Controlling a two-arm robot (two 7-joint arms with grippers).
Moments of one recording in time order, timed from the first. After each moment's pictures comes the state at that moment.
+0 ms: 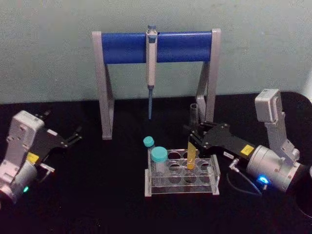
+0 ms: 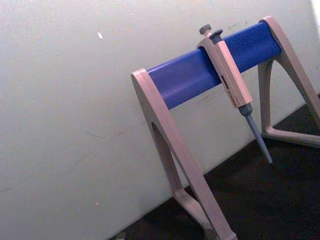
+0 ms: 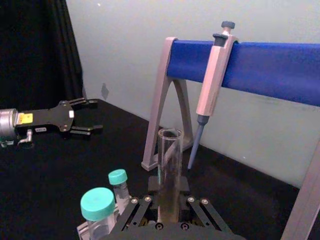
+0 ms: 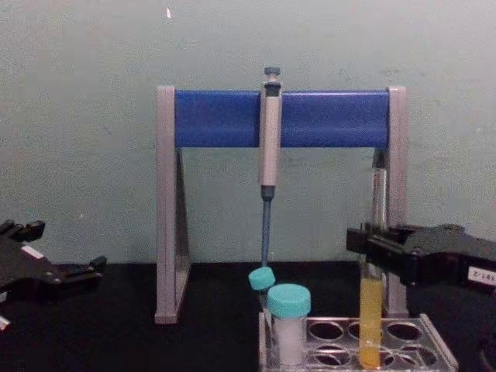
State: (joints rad) left arm -0.20 0.60 0.45 -1.41 -0.25 -0.12 0.03; right arm 0.25 0.47 -0.42 -1.47 0.50 0.00 0.52
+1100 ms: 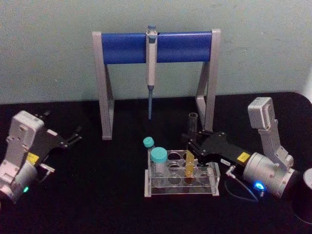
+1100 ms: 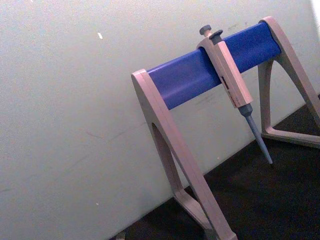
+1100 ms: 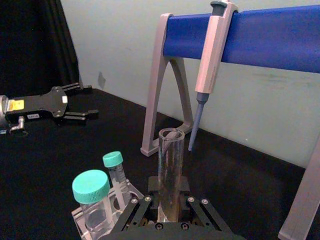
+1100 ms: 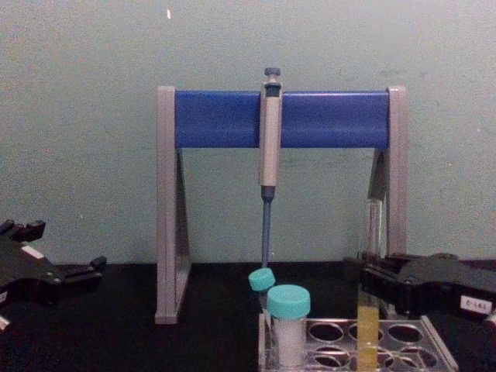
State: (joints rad) left arm -0.20 0.60 0.45 -1.41 -0.25 -0.12 0.03; right arm 0.25 0.45 -0.43 -1.41 0.49 0.02 0.51
